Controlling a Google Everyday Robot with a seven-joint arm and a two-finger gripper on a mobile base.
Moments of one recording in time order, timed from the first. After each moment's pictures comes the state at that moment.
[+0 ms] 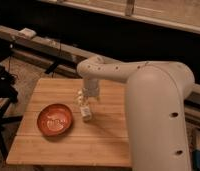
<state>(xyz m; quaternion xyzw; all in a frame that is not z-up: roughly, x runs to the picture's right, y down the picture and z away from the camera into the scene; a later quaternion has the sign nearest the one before) -0.046 0.090 0.834 -0.30 0.23 0.62 0.69</state>
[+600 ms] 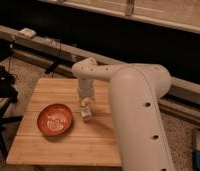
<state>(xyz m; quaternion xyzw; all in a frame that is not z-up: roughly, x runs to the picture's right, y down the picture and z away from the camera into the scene) -0.071 0.101 0.874 -0.33 0.24 0.59 0.70</state>
